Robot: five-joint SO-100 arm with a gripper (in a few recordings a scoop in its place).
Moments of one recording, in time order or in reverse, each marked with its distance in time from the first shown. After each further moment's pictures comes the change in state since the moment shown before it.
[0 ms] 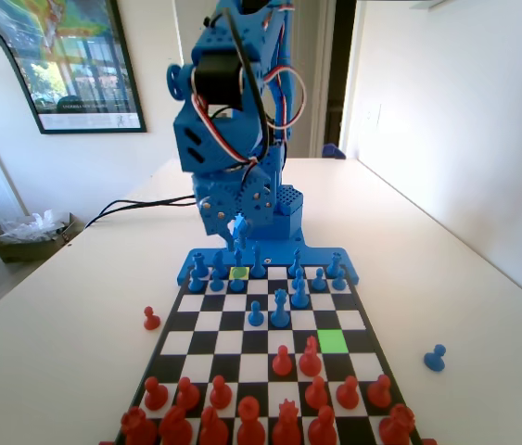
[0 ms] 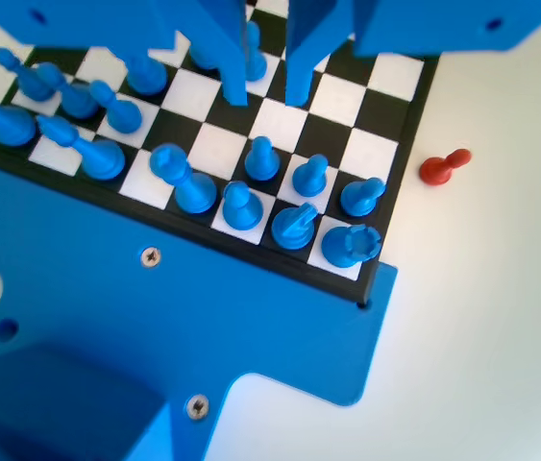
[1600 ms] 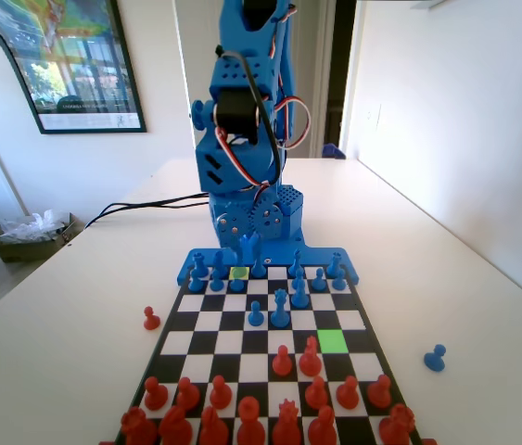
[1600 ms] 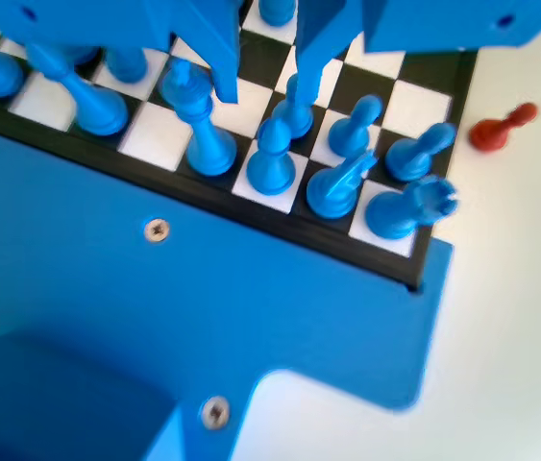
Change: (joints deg) arm -2.5 2.4 12.7 -11.9 1.9
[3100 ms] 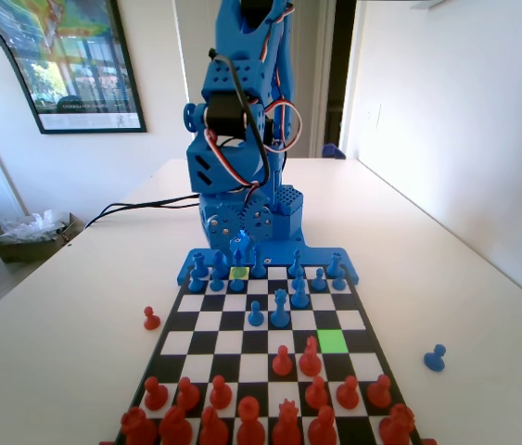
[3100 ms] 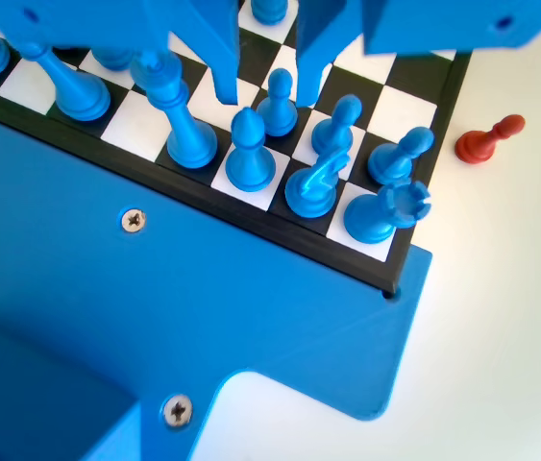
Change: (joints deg) arm 2.3 -0.5 0.2 -2.7 -5.6
